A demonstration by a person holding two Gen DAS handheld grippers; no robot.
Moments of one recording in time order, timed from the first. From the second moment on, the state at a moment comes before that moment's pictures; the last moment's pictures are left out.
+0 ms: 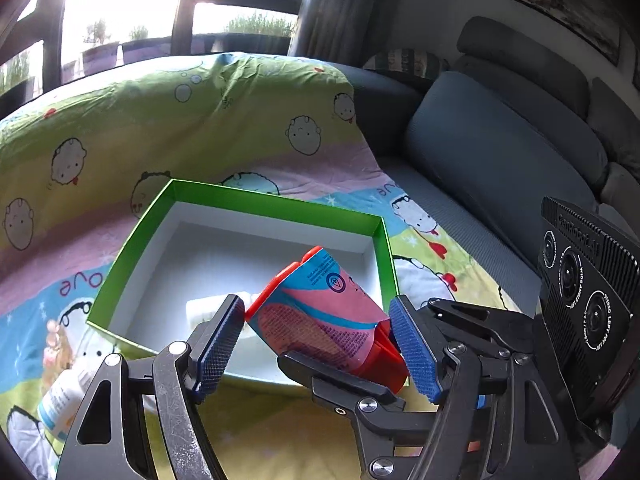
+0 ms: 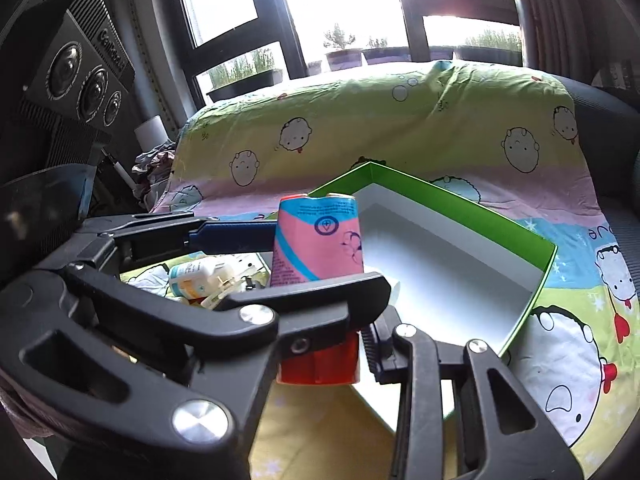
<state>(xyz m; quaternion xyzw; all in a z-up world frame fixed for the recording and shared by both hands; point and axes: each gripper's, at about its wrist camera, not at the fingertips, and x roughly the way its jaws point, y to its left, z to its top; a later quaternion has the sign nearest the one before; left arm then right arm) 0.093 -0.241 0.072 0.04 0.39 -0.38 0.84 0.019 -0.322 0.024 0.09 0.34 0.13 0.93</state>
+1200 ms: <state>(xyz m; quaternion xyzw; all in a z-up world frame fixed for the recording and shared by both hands) 0.117 -0.213 0.043 0.00 0.42 -0.31 0.85 0.015 -0.324 0.017 -0.01 0.36 -0.01 0.93</state>
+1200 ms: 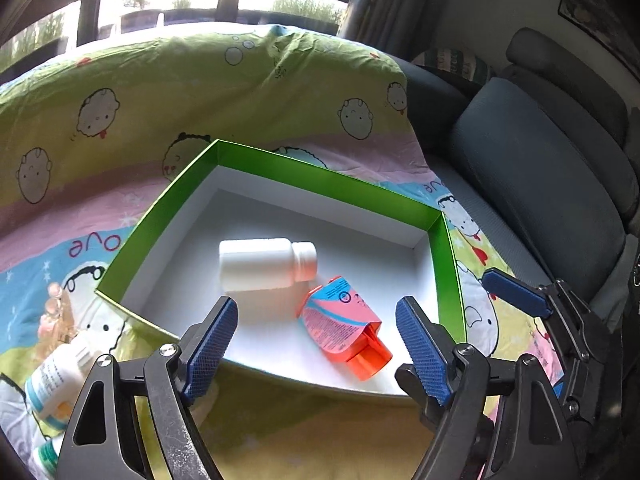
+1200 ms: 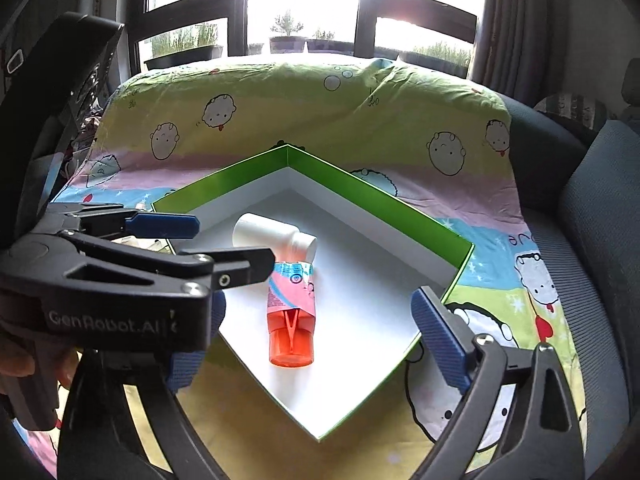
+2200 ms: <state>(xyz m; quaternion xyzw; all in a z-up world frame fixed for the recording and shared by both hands) 0.029 -0.071 0.082 0.00 0.38 -0.21 0.90 -0.062 -0.248 0.071 -0.03 0.33 0.01 0.94</state>
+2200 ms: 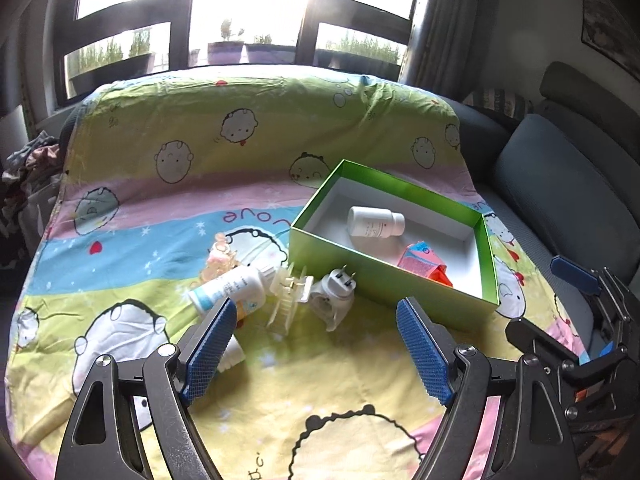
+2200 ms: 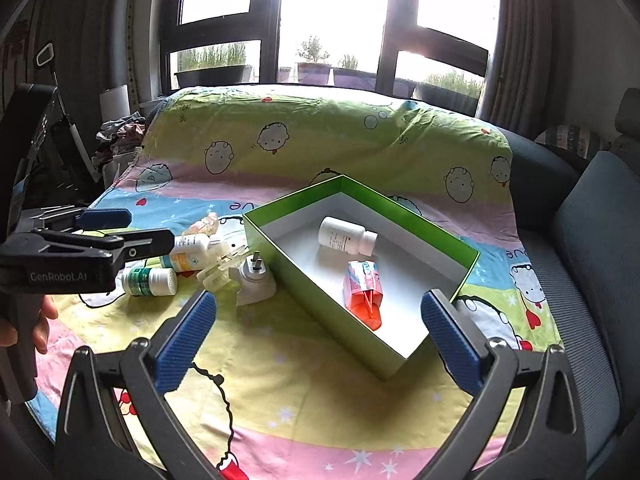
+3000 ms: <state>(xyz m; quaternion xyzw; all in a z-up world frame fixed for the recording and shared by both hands) 0.023 0.057 0.004 -0.07 0.46 -0.11 0.88 -0.046 -0.169 0.000 0.02 0.40 0.16 0.90</state>
